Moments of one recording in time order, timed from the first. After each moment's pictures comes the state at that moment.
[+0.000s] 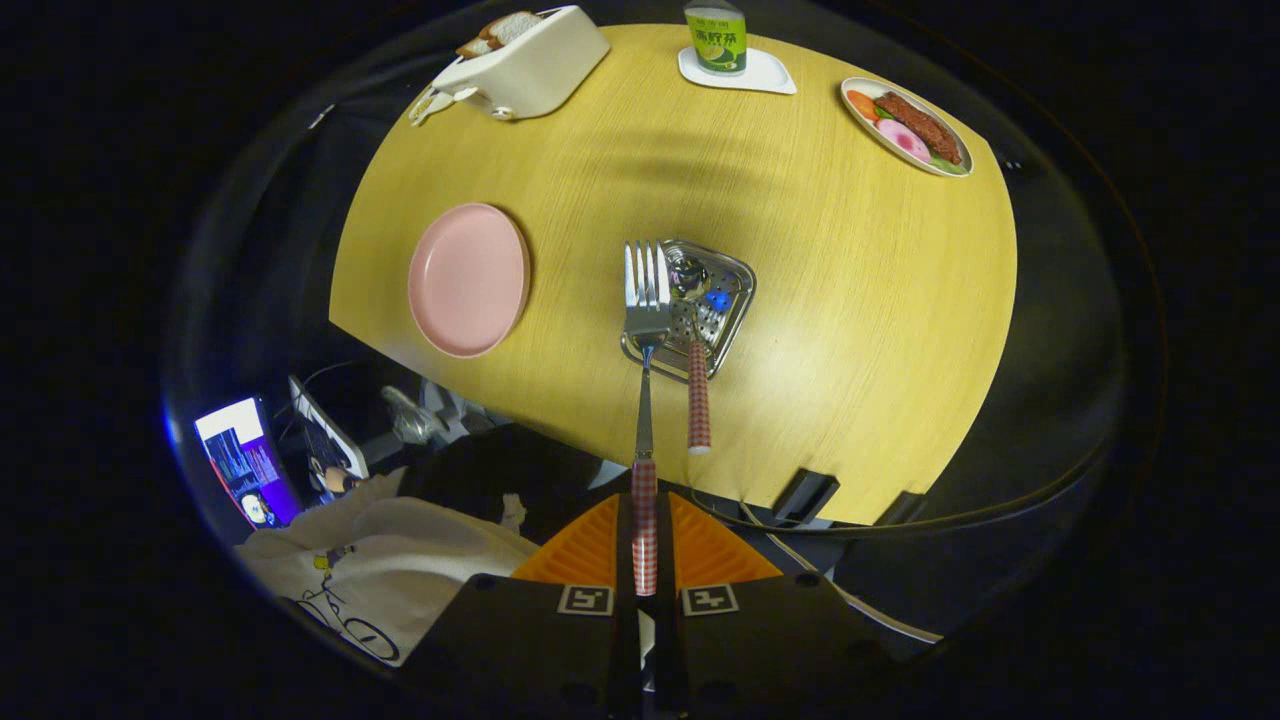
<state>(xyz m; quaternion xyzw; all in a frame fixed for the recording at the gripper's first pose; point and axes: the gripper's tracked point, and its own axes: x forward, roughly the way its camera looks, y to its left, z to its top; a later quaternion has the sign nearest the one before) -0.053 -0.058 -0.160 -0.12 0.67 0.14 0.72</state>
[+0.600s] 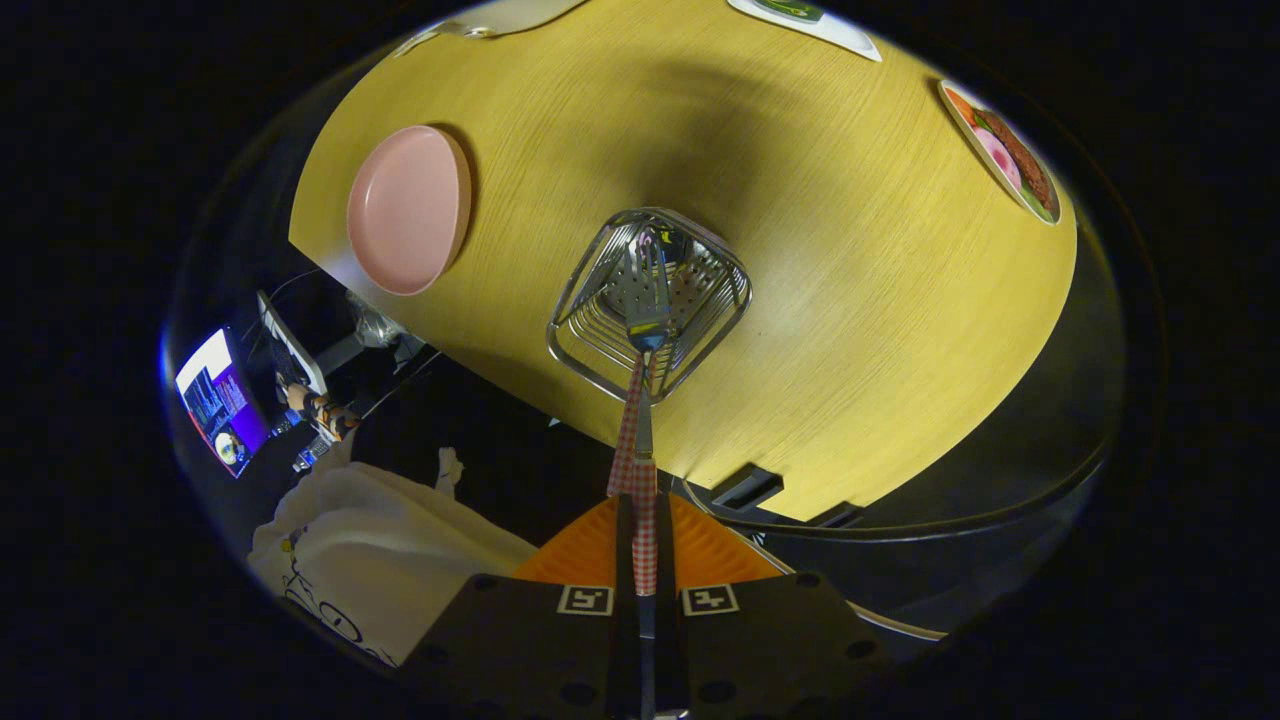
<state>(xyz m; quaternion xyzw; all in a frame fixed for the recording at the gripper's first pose) -0.007 -0.090 -0.193 -0.21 0.76 0.14 0.60</state>
